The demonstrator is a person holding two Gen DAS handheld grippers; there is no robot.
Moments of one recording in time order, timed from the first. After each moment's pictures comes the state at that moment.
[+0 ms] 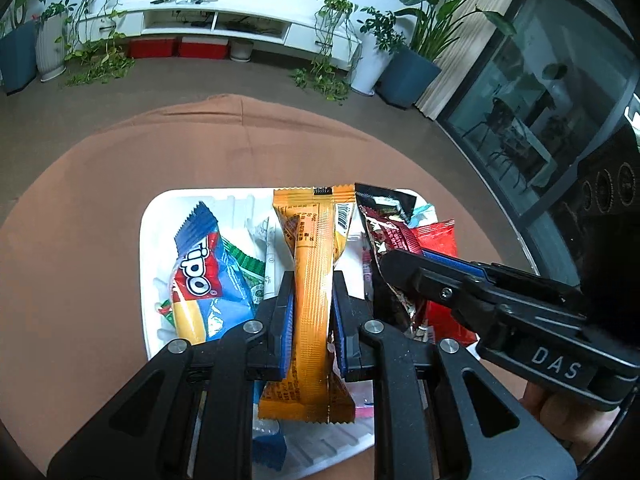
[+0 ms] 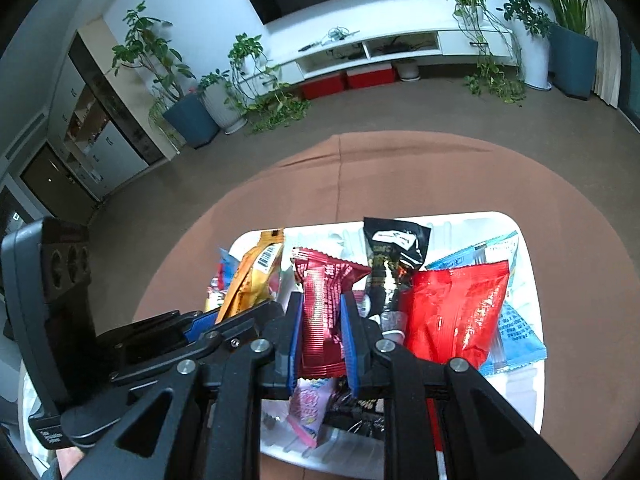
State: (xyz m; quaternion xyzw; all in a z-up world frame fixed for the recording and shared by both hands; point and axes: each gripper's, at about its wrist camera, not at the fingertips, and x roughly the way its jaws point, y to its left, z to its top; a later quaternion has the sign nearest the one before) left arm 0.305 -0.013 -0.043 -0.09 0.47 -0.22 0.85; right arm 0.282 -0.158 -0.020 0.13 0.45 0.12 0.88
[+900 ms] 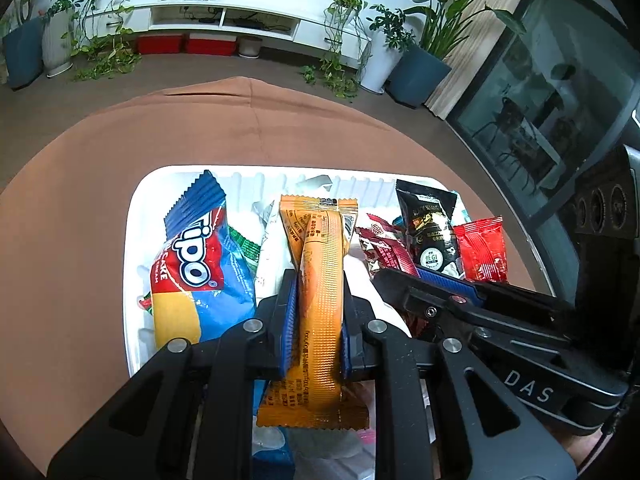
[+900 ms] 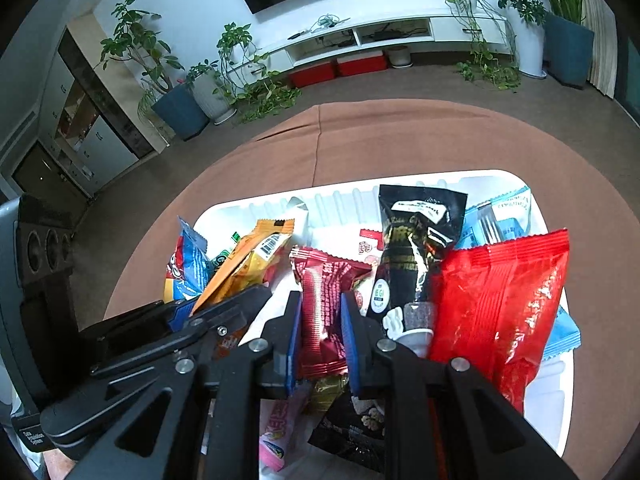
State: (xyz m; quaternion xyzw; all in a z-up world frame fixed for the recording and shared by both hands) left arm 0.335 -0.022 -0.096 -0.09 0.47 -0.20 0.86; right arm 0.283 -0.164 -0.058 0.13 0.46 0.12 0.87
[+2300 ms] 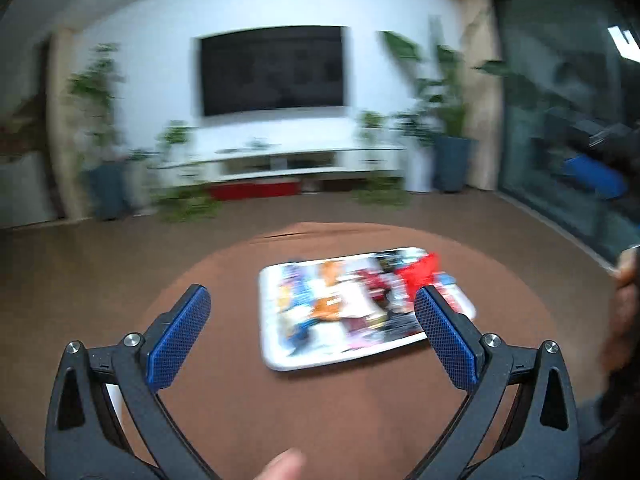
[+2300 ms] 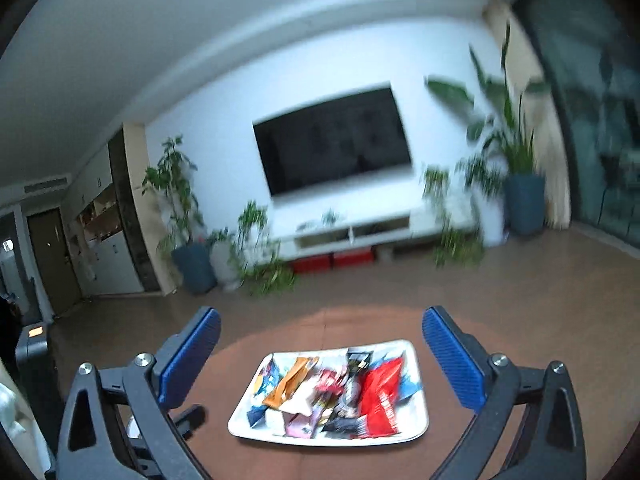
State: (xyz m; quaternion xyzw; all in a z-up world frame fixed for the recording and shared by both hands) left arm 0.042 -0.004 0.066 0.04 0.22 -0.04 0.97; right arm 0.043 -0.201 0.120 0.09 0.08 0.04 0.99
